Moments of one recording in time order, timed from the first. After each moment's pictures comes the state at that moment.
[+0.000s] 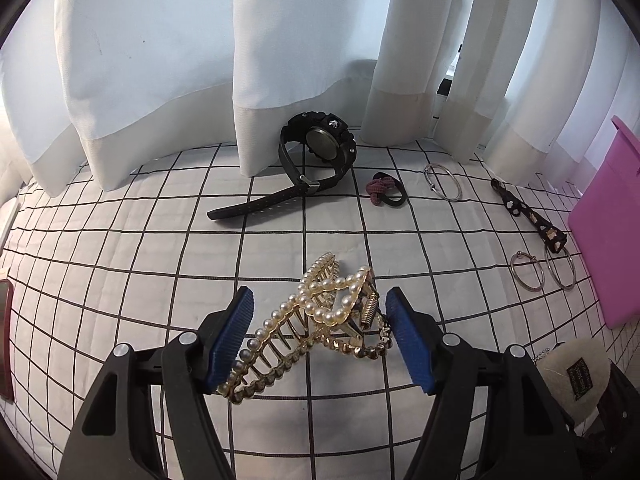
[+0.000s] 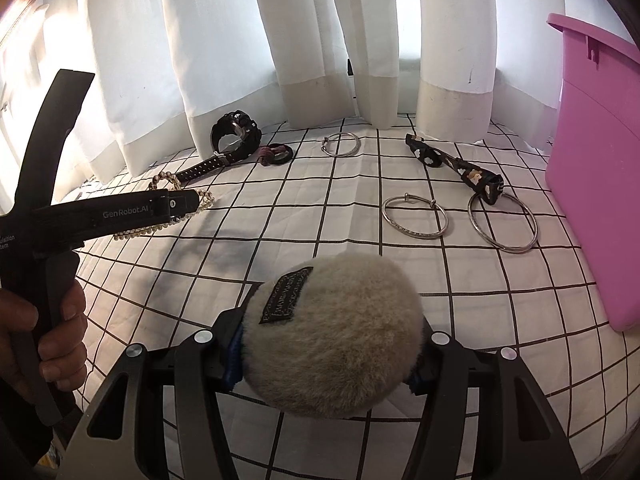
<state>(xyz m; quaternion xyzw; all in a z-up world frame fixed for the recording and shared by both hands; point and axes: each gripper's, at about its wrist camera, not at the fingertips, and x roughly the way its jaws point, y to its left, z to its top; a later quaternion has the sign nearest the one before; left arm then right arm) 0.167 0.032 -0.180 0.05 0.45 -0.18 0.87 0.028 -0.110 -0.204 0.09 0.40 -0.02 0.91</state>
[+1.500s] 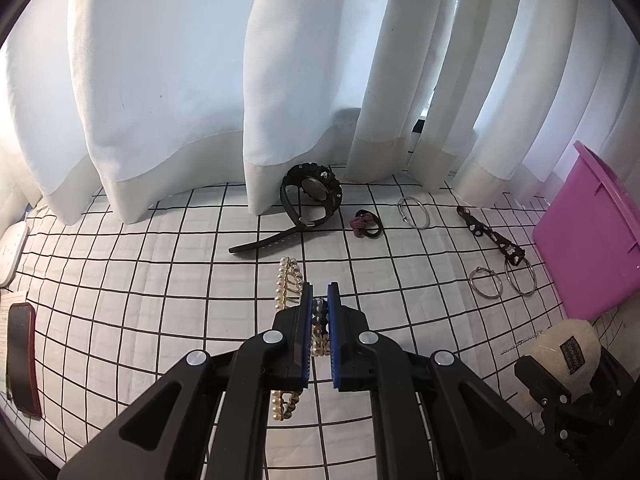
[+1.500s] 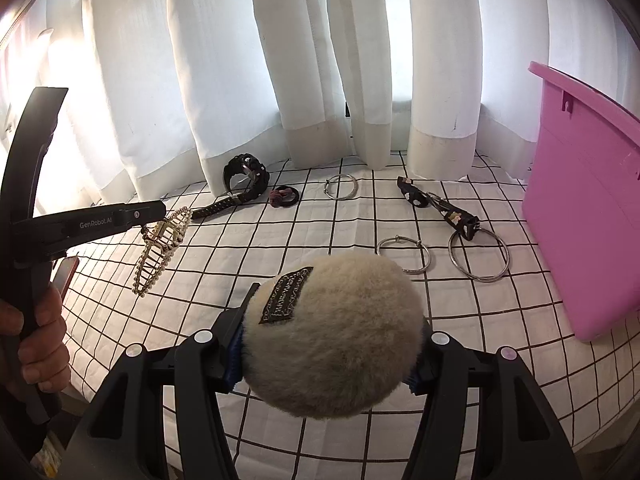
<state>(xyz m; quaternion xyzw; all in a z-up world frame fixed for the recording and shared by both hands) 0.156 0.051 -0.120 0.04 0.43 -0.21 0.87 0.012 -0.109 -0.149 0.10 0.37 -0.03 0.92</state>
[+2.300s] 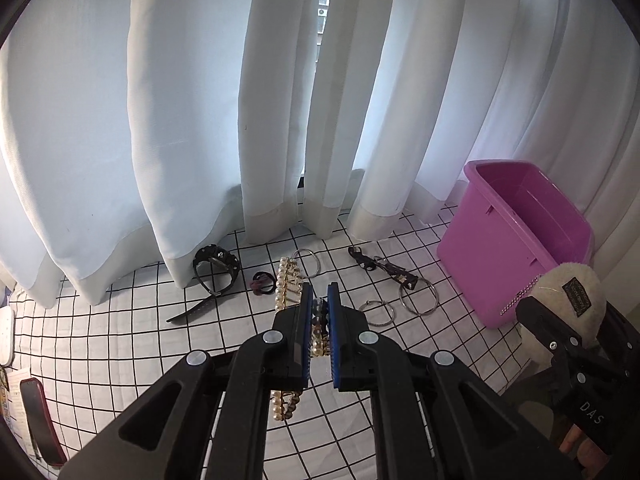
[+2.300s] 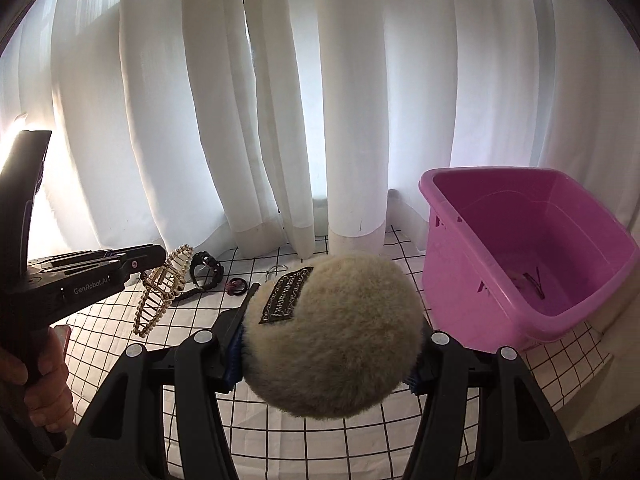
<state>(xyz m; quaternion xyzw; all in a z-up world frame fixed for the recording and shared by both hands) 0.128 -0.017 -0.012 0.07 0.39 -0.33 0.85 -0.029 -0.157 -0.023 0.10 0.31 -0.13 0.94</state>
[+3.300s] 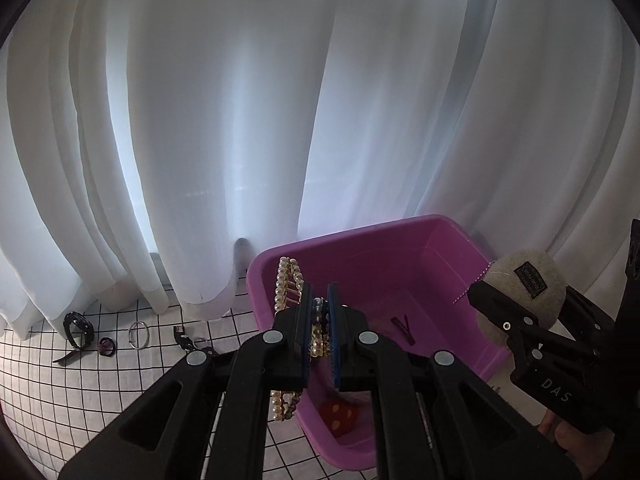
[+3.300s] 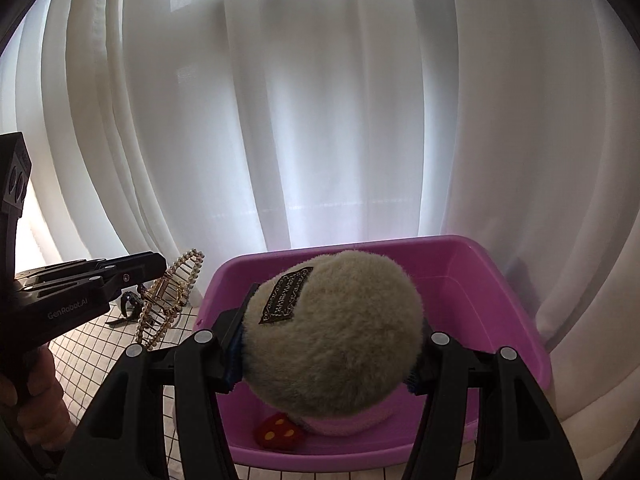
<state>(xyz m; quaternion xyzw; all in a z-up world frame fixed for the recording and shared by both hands) 0.036 -0.283 0.060 0.04 0.36 -0.36 0.86 -0.070 -0.438 0.047 0.09 0.29 -0.10 0.95</state>
